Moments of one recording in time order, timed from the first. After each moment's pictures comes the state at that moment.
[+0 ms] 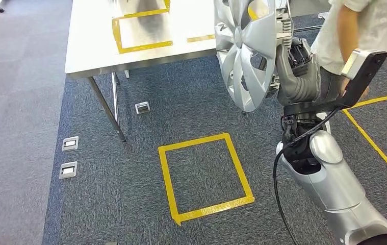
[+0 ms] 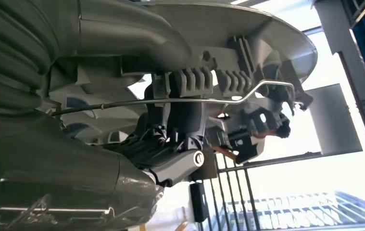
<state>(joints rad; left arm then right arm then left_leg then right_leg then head) -0.11 0.04 -1.22 -0.31 1.31 0.21 -0.24 -0.59 -0.34 0.60 -1.67 -0.76 -0.45 -0.17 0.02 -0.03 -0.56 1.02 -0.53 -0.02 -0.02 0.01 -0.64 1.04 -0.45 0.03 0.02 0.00</state>
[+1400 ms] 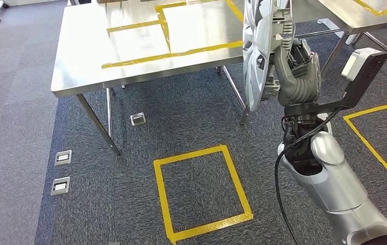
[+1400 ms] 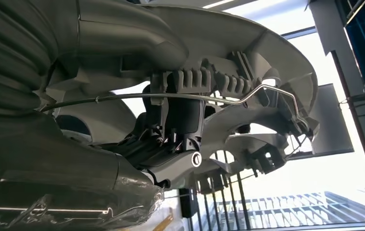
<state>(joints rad) -0.11 0.04 -1.24 -0.31 1.31 0.21 -0.24 -0.60 -0.34 0.61 -1.68 -0.75 -0.44 -0.16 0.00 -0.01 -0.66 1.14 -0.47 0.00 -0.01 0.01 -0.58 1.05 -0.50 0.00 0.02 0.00</state>
